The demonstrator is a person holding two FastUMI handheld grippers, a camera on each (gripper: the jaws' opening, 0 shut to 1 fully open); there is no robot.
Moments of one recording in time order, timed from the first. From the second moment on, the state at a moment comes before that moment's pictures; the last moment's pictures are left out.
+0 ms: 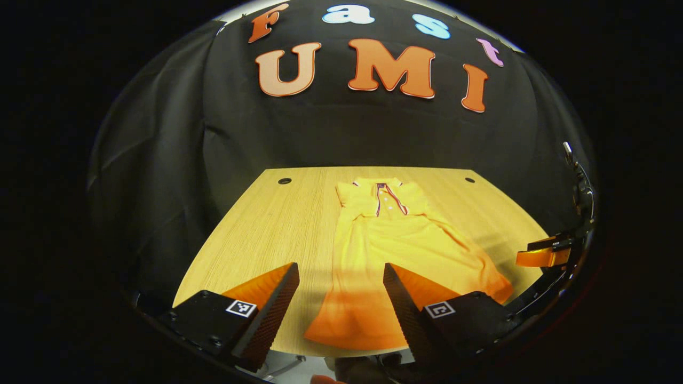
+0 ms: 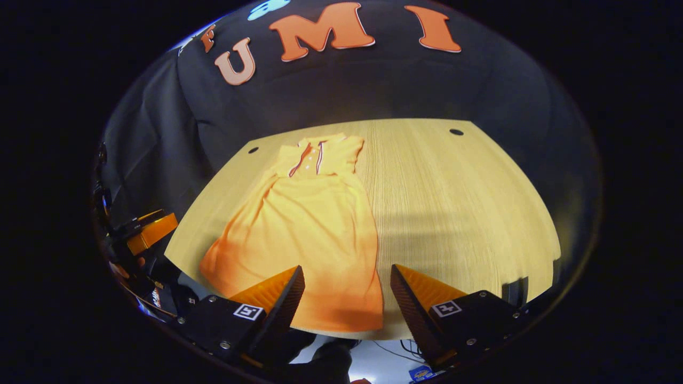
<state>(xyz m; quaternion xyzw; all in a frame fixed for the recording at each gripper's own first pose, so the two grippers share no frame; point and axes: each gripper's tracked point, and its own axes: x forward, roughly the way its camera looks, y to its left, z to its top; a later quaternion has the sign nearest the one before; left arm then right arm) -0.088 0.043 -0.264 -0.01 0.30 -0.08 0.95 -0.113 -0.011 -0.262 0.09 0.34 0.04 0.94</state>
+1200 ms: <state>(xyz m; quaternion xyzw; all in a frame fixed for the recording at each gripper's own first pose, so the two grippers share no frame) -0.134 0.053 -0.406 0.01 0.52 -0.10 0.85 -0.137 -0.003 -0.357 0.03 0.47 0.01 0.88</state>
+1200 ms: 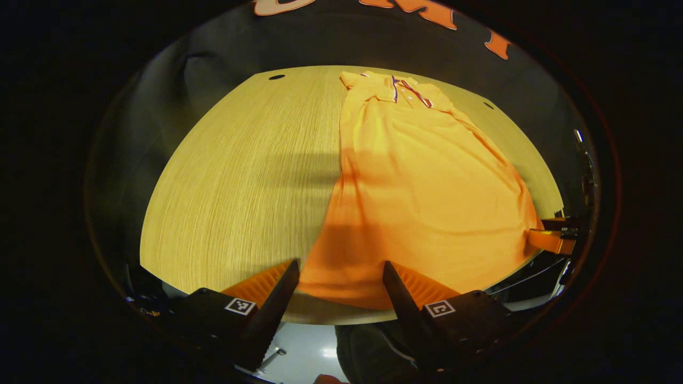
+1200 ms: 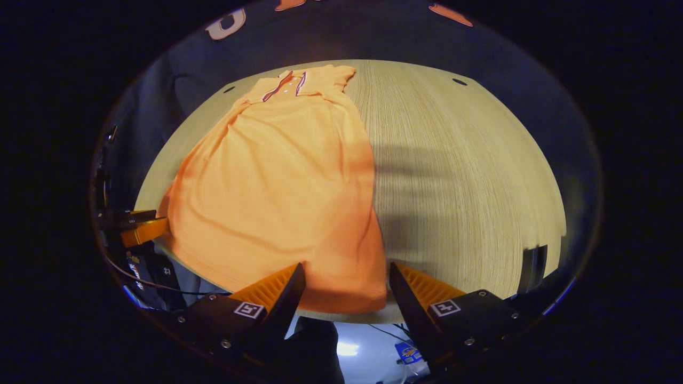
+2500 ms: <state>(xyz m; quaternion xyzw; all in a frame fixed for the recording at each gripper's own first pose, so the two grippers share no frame) -0.057 0.015 -0.309 -0.10 0.46 -0.13 0.87 -0.086 0.018 -0.267 0.32 0.41 0.09 0.85</state>
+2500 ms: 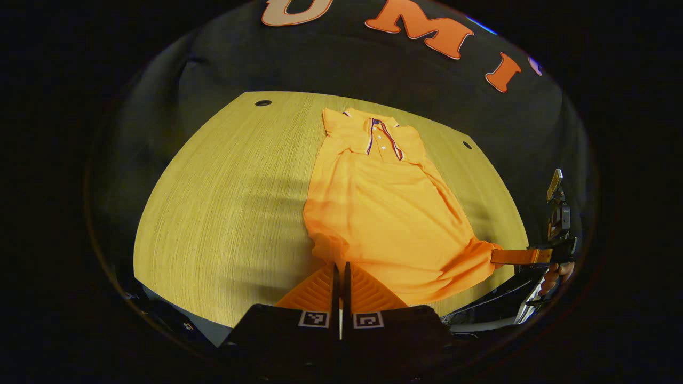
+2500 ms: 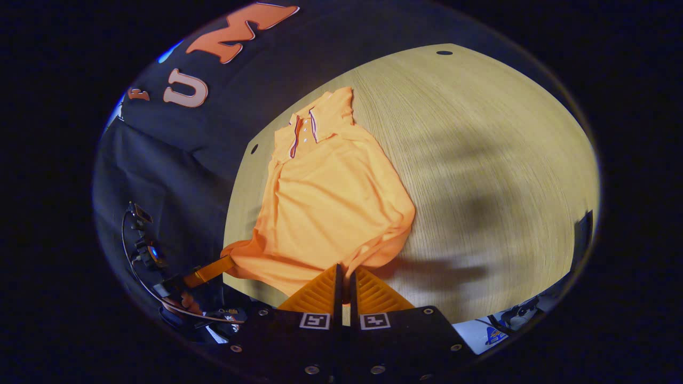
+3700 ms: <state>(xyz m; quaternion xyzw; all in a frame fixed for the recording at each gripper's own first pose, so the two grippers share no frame) 0.217 0.010 -0.256 -0.09 0.39 -0.19 0.90 0.144 0.011 -0.163 0.33 0.37 0.06 0.87</state>
